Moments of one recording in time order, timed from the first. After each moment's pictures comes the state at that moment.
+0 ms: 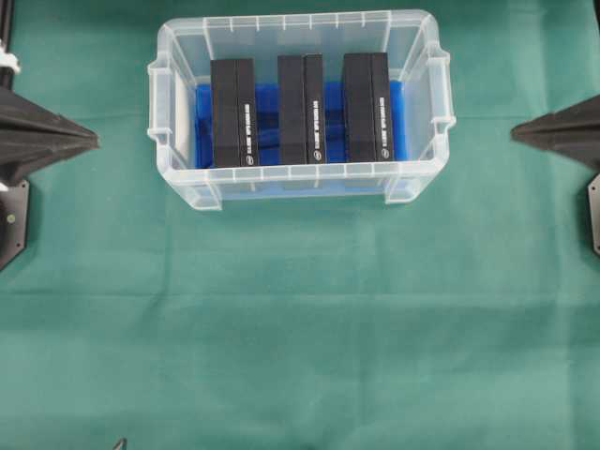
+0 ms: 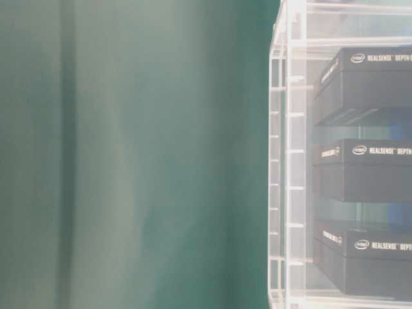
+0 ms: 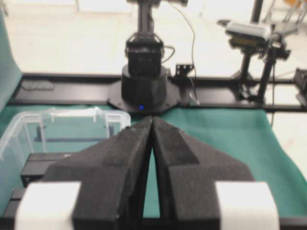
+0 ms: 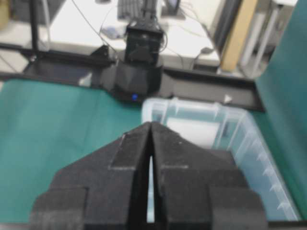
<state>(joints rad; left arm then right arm) -0.02 -0.99 0.92 0.02 0.02 -0.04 0.00 -0.96 0.85 0.00 0.11 0.01</state>
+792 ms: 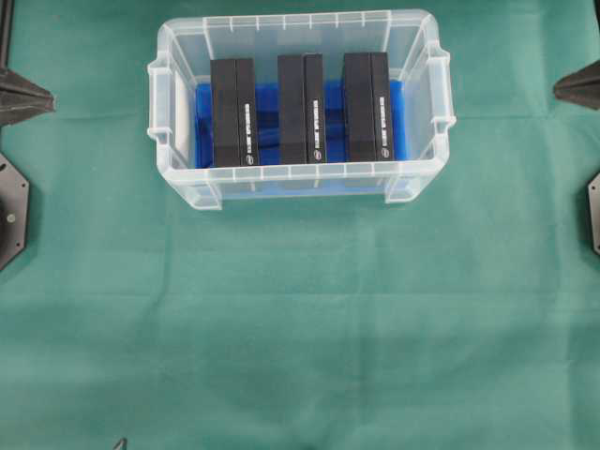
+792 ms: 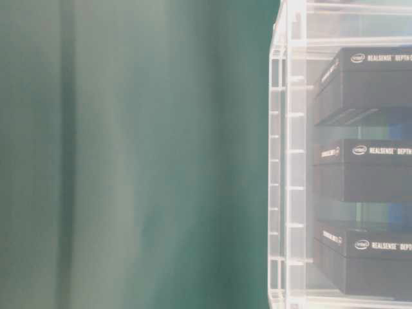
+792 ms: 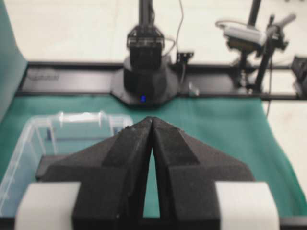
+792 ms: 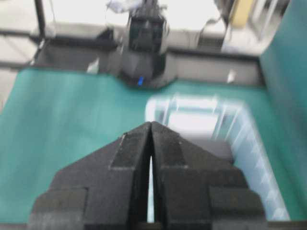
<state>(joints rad) -0.02 -0.94 0.60 0.02 0.41 -0.04 0.00 -0.87 0.50 0.00 0.58 0.10</state>
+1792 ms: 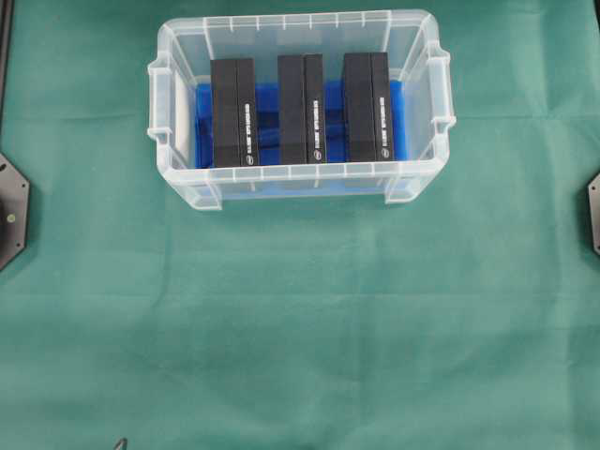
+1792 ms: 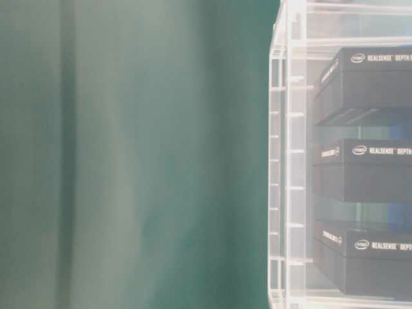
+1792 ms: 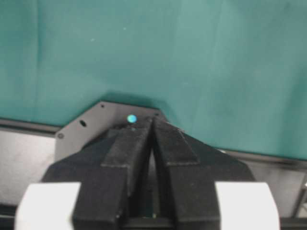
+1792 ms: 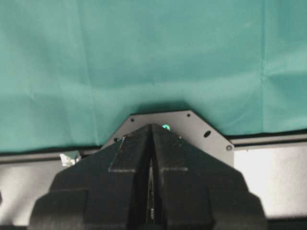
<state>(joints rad) -0.06 -0.72 0.35 0.02 1.64 -0.25 0.00 -0.71 0.39 0.00 1.64 0.26</state>
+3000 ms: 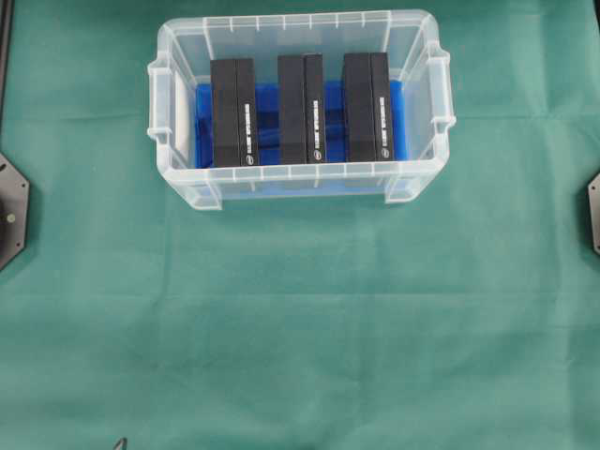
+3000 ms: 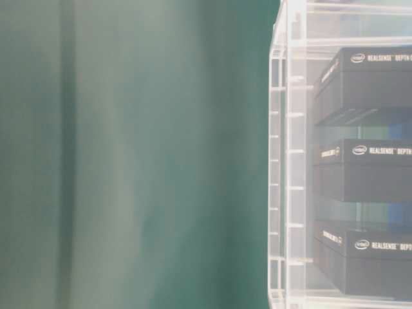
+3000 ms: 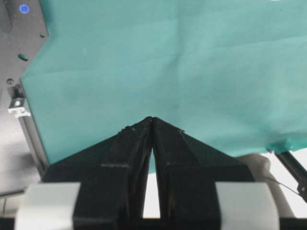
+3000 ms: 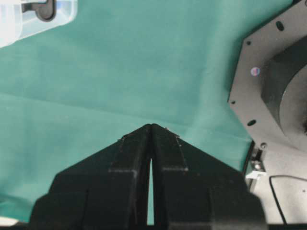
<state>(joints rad) -0.06 -0.72 0.35 0.03 1.64 -1.57 -0.01 -0.68 0.39 -0.09 1.65 1.58</state>
